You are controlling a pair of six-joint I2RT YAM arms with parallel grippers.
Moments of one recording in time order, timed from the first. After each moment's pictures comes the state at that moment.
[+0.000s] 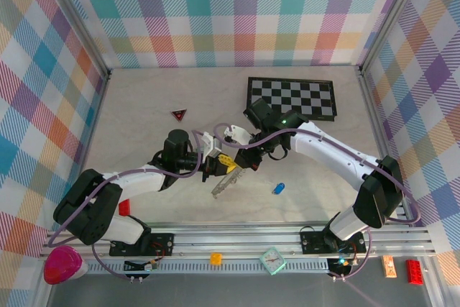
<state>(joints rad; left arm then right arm) -0.55 1.40 0.51 0.57 1.02 0.00 0.78 1.54 1.34 -0.94 -0.48 -0.29</state>
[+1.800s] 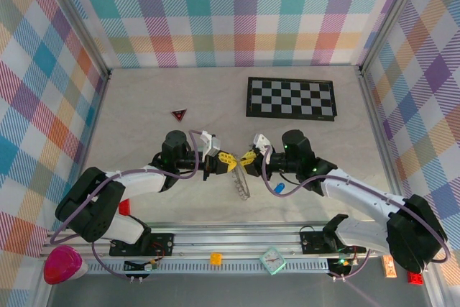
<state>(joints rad) -0.55 1.42 0.49 0.74 1.03 -0.05 0.69 1.13 0.58 0.10 -0.59 -0.10</state>
